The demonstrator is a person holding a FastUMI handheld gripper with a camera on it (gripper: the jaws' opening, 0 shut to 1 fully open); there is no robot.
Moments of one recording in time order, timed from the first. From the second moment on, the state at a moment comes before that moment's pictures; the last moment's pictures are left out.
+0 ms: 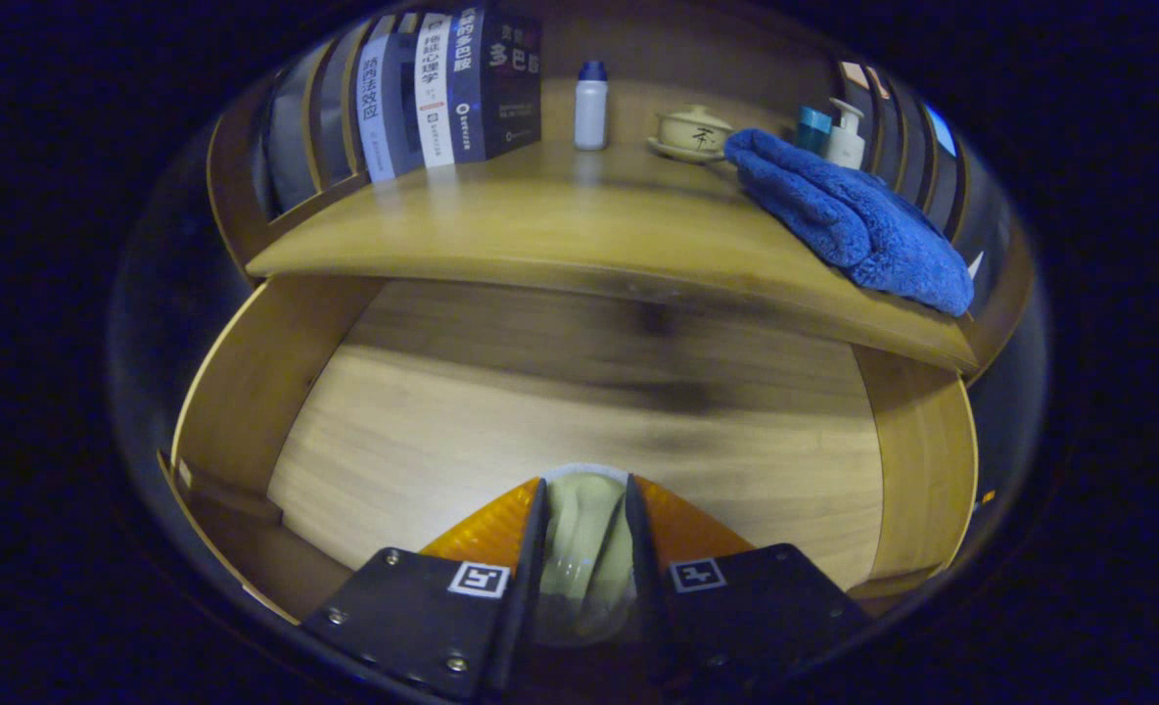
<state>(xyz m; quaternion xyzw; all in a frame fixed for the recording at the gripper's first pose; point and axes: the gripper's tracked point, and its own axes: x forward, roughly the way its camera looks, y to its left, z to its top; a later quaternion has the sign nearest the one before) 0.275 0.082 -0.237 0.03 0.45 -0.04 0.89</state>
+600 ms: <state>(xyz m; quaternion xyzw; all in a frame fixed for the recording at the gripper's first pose) 0.287 0.079 -0.140 0.08 0.33 -0.03 0.94</state>
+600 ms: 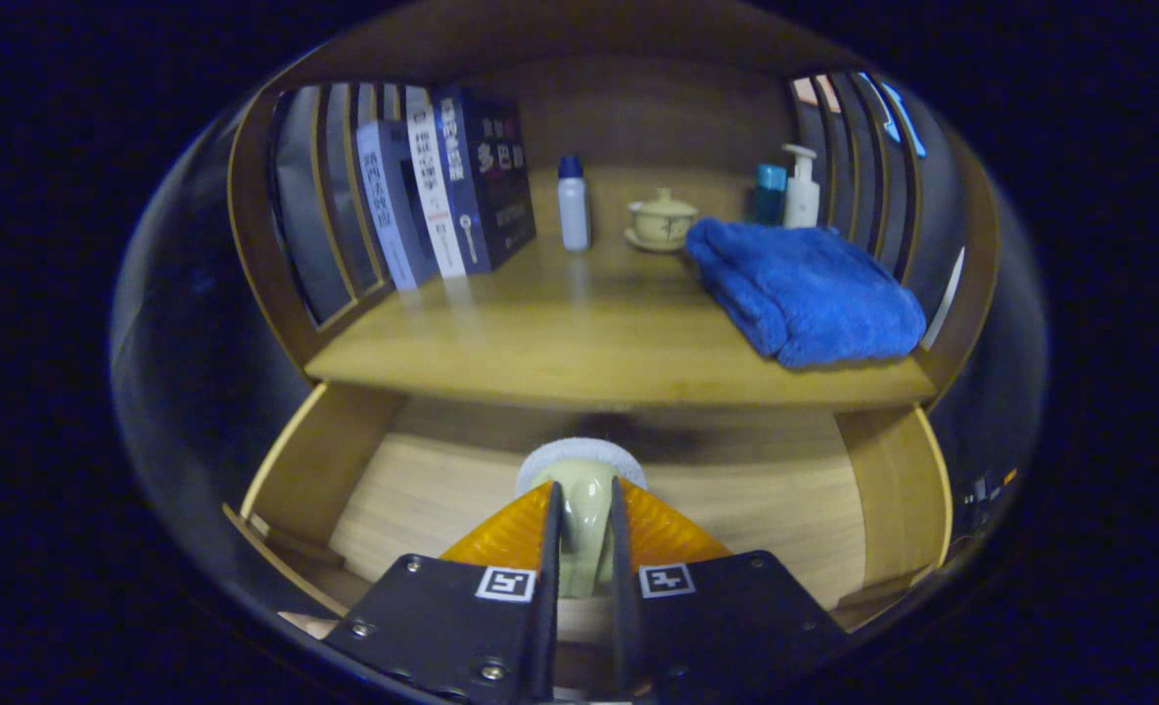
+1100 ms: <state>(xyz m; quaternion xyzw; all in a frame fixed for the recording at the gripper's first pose) 0.369 0.080 -0.071 0.04 0.23 -0.04 0.97</state>
